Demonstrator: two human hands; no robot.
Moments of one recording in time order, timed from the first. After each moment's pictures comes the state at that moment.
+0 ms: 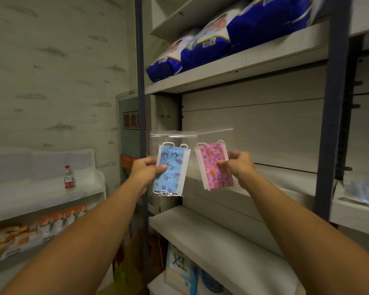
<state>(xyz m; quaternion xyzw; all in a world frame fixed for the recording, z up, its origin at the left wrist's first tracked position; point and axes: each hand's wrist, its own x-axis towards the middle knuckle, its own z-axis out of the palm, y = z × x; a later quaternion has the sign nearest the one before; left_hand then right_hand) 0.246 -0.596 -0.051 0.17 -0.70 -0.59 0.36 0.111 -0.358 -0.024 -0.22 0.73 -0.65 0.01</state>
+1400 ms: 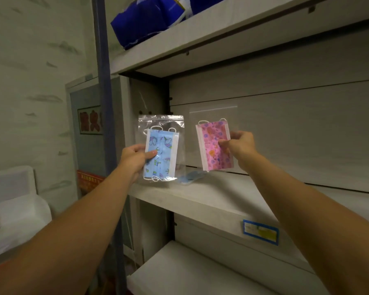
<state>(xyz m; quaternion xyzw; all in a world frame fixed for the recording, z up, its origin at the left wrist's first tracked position) -0.065 -0.867 -0.013 0.11 -0.68 -0.63 0.35 -0.166 -0.594 0.020 -0.16 0.70 -0.69 -0.12</state>
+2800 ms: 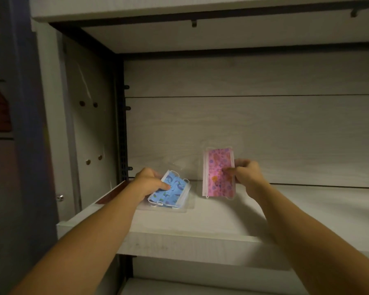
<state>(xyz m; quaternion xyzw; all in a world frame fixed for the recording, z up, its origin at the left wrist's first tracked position) -0.280 -0.910 -0.058 -0.01 -0.88 -0.47 0.07 -0.242 -0.615 -0.044 0.02 0.71 -0.67 -0.21</state>
